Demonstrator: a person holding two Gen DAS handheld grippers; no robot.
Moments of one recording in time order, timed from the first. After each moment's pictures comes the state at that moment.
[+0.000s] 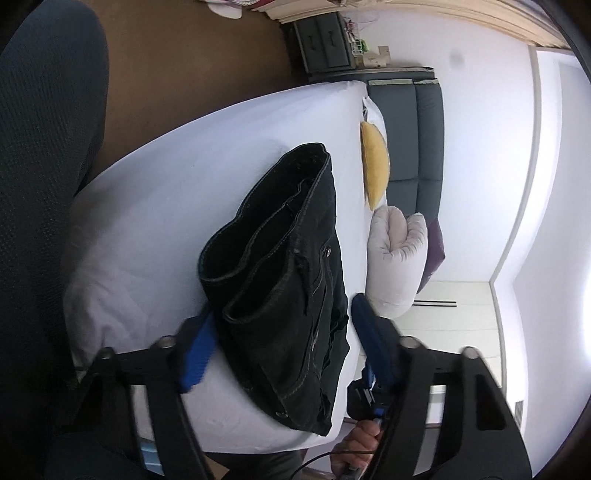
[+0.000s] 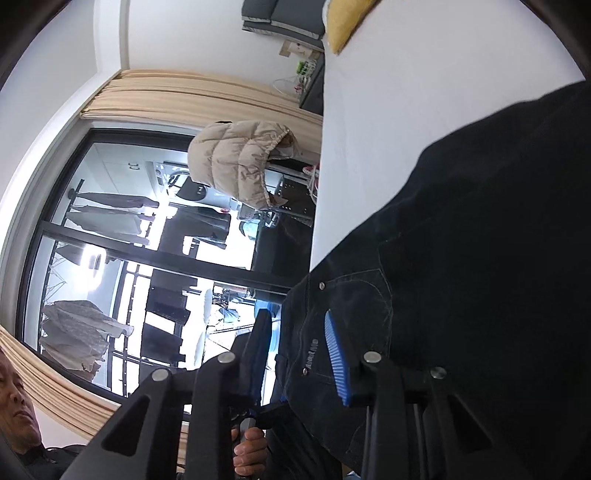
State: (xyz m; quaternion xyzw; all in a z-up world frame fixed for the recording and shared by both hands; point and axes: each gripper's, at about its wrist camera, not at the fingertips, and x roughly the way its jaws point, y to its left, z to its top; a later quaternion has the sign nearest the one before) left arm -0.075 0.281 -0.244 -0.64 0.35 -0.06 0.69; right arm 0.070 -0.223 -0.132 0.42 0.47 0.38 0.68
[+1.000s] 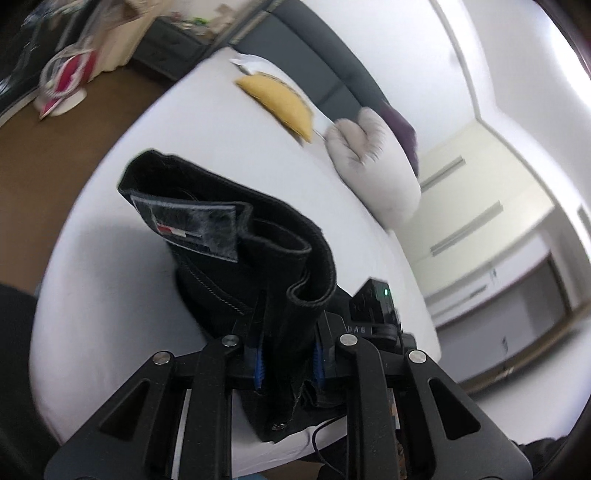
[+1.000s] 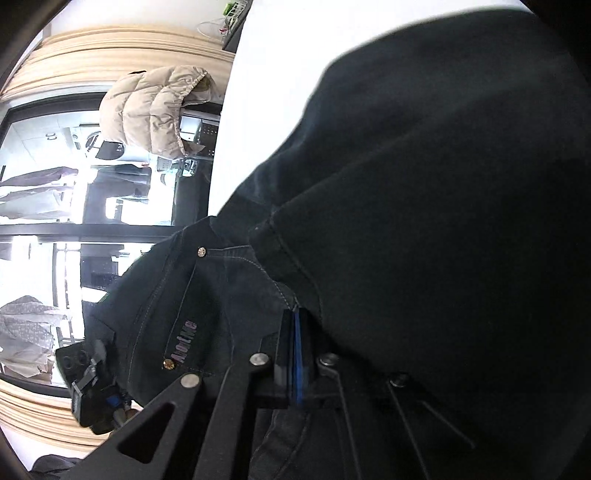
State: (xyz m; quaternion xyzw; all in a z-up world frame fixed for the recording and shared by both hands) left arm 0.030 0.158 -0.093 -0.33 0.37 -0.20 0.85; right arm 0.104 -0.209 -0.177 0.32 0.62 0.31 0.65
